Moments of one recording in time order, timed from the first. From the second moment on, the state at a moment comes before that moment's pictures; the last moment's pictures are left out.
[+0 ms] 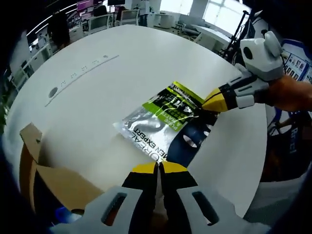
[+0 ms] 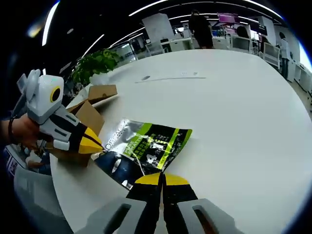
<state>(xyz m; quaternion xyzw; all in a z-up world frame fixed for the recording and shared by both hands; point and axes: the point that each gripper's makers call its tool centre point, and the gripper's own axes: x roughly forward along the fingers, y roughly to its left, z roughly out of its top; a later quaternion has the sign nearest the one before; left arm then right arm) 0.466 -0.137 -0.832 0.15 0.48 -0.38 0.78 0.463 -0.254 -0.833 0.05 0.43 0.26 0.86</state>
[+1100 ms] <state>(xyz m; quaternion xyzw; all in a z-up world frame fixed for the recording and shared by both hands) 0.459 -0.132 -0.842 0.22 0.49 -0.39 0.74 0.458 -0.260 -0.843 0.05 0.44 0.24 0.86</state>
